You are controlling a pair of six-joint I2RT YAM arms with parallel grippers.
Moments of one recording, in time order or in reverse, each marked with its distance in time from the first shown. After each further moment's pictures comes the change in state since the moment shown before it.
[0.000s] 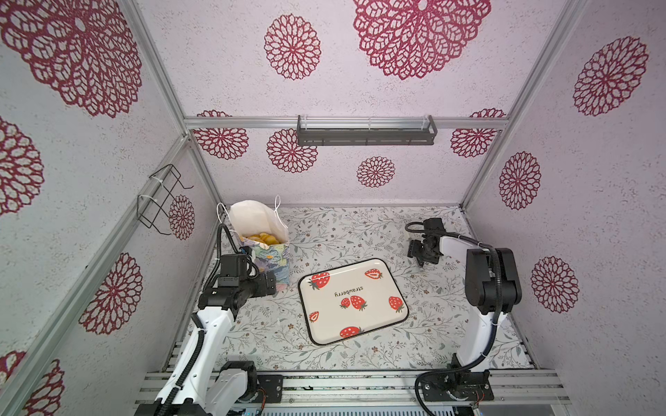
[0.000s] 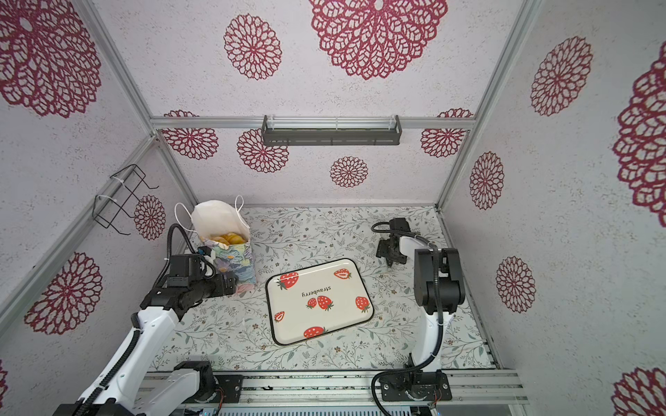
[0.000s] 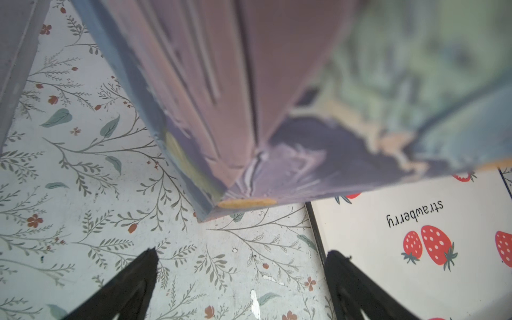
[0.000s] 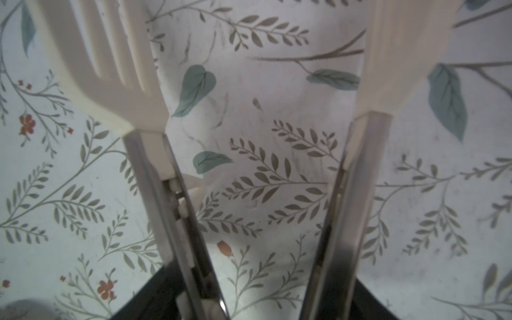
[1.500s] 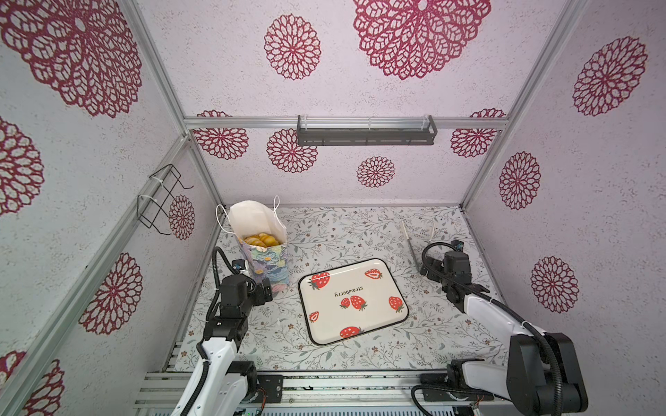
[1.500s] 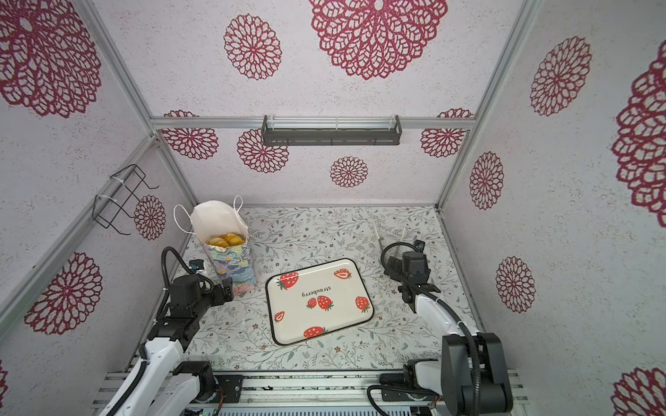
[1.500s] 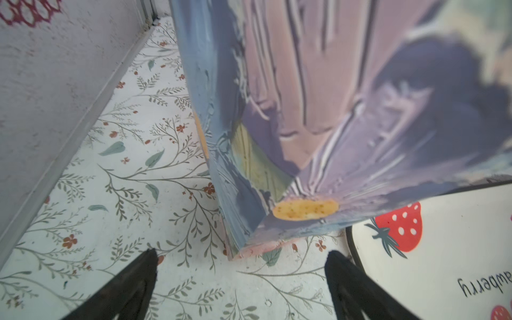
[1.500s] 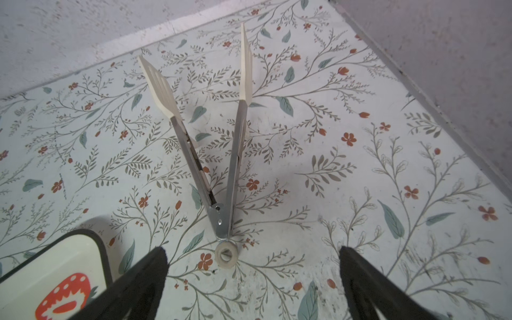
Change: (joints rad) left arm -0.003 -0.248 -0.351 0.419 -0.182 -0.005; right arm 0.027 -0.777 -0.762 0.463 0.201 0.032
